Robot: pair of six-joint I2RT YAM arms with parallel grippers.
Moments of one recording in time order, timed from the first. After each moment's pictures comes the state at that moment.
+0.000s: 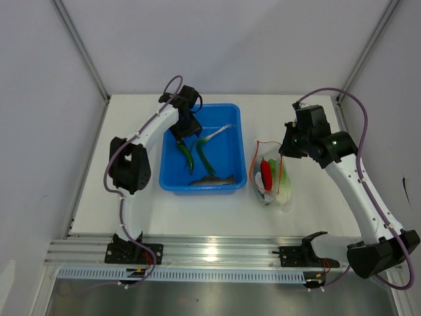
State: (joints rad) left arm -0.41 2.08 1.91 -1.09 -0.16 -0.98; right arm 0.36 1.22 1.40 -0.99 0.04 0.41
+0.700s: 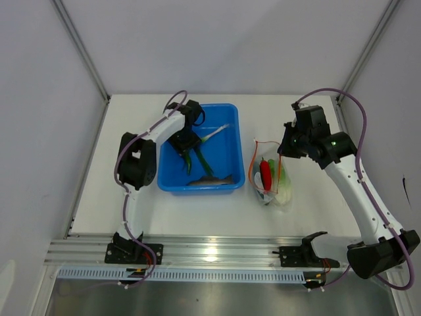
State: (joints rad) left arm -0.41 2.19 1.85 -1.14 -0.18 -1.13; right arm 0.36 1.22 1.39 -0.96 0.02 0.41
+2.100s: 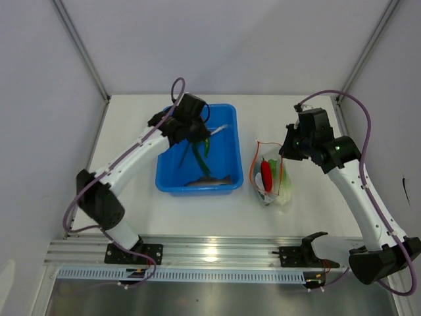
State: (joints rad) left arm -0.61 1.72 1.66 -0.85 -0.23 -0.94; right arm 0.36 1.17 1.37 -0.97 0.02 0.41
